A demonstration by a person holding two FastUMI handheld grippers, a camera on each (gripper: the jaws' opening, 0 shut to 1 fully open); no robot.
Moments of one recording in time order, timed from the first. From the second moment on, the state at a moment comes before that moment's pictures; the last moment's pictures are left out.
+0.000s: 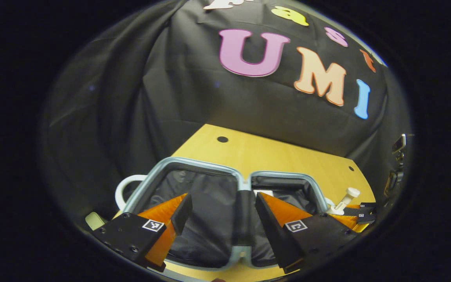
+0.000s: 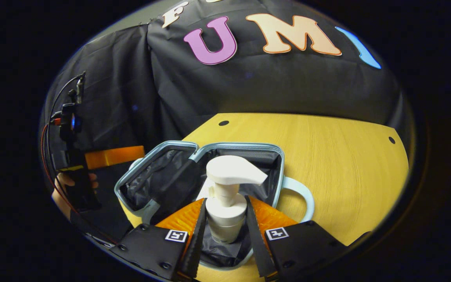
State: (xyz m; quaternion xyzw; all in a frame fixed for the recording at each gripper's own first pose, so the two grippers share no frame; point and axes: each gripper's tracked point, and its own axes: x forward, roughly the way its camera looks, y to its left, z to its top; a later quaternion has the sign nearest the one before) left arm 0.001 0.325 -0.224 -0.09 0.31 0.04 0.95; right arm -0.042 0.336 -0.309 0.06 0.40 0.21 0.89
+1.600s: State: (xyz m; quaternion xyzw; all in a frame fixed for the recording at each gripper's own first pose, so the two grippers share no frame) left arm 0.015 0.516 -0.357 -0.15 0.48 0.09 0.86; right arm 0.015 0.311 -0.270 0.05 0.34 0.07 0.94
